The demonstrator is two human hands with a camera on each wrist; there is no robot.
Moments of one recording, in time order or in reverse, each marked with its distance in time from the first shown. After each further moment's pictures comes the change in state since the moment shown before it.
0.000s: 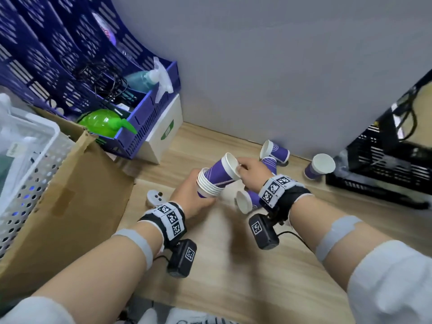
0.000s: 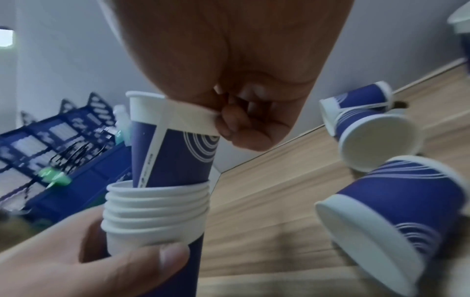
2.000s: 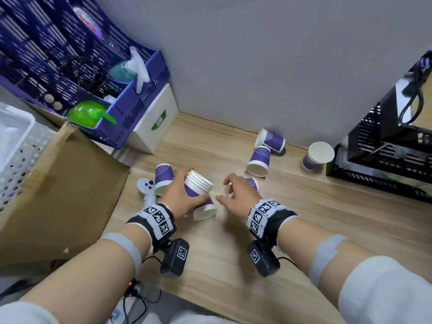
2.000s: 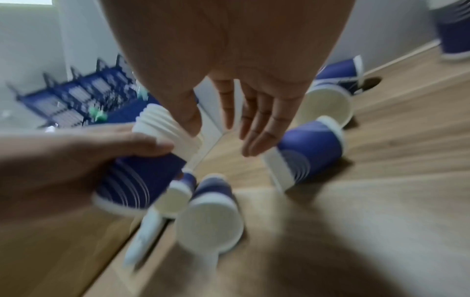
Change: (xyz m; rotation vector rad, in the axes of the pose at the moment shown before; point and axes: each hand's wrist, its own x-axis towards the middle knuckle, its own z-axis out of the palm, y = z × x) left_hand -0.024 0.014 0.038 0.010 0.139 -0.267; right_hand -0.051 0.059 0.026 -0.100 -0.178 -0.037
